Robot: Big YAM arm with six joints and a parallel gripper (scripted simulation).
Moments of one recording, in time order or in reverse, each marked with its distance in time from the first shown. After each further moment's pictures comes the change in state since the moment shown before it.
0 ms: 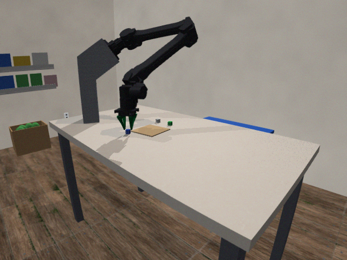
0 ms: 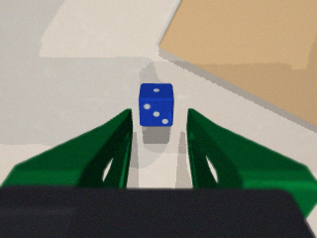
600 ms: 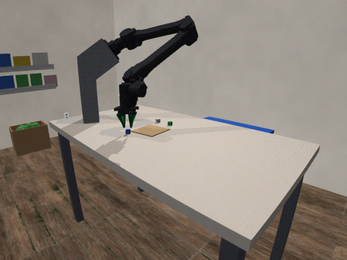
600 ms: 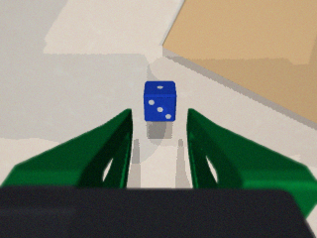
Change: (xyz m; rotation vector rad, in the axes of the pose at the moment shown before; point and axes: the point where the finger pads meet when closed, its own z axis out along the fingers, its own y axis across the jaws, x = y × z) arm -0.003 0.002 -0.009 -0.004 -0.005 0.006
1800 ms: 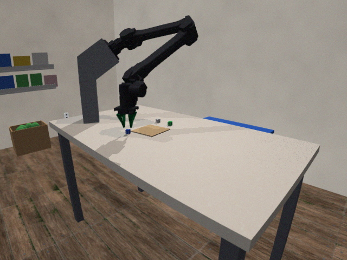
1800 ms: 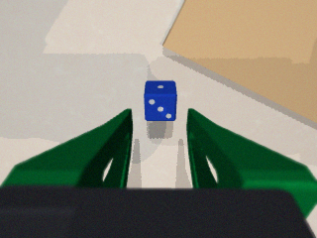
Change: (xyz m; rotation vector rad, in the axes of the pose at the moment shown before) arm 0.000 0.000 0.000 0.000 0.000 0.000
